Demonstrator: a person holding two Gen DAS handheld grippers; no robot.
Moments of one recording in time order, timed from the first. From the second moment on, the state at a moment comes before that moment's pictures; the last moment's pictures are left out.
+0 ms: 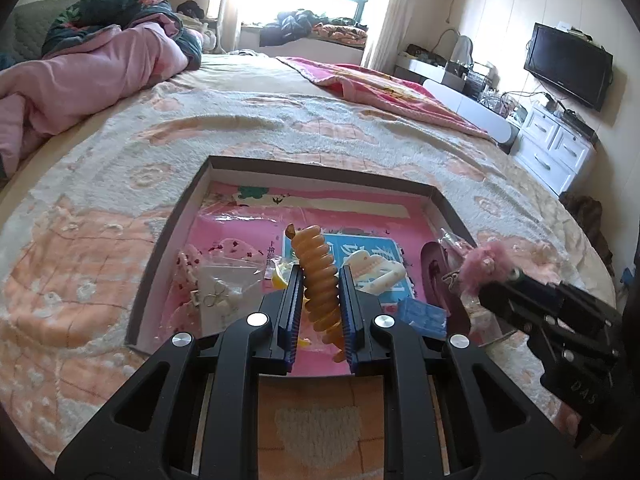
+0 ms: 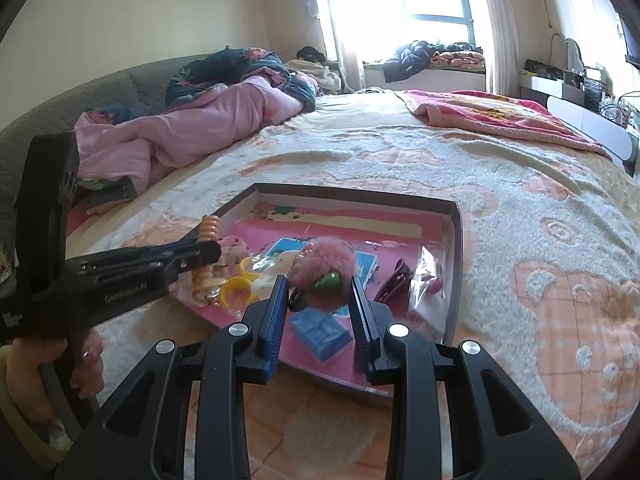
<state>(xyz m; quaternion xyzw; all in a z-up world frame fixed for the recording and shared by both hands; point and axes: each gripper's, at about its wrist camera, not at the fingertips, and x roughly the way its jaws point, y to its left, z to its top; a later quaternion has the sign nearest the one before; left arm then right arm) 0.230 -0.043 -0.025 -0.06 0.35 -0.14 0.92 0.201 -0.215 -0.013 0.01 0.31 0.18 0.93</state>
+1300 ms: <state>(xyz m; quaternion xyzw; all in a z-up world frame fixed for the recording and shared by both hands) 0.242 -0.046 -0.055 -0.06 0.39 -0.14 0.91 0.232 -0.229 -0.035 0.03 0.32 0.15 0.93</state>
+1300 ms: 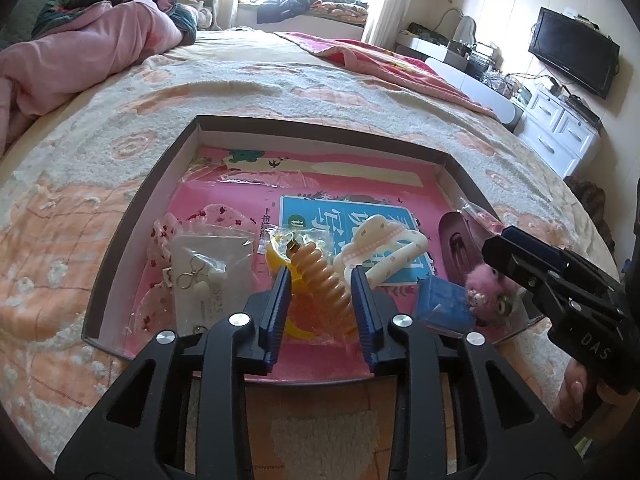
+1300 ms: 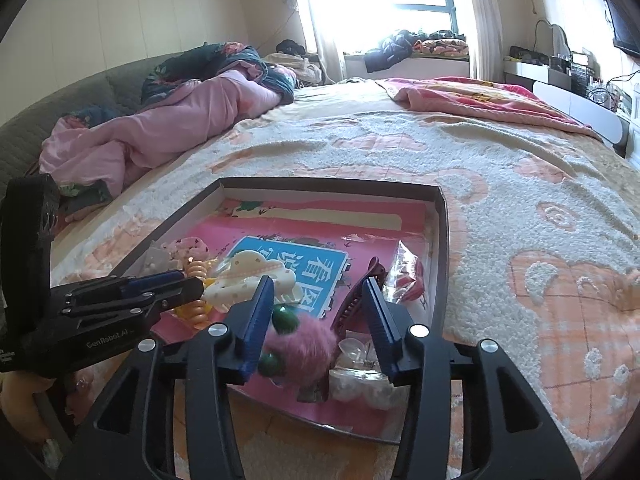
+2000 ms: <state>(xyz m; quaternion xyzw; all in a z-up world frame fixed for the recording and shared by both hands) 0.228 -0.023 -0.026 -0.09 0.36 -0.11 0.92 0.207 -0.244 -0.017 0.05 0.29 0.14 0.95</state>
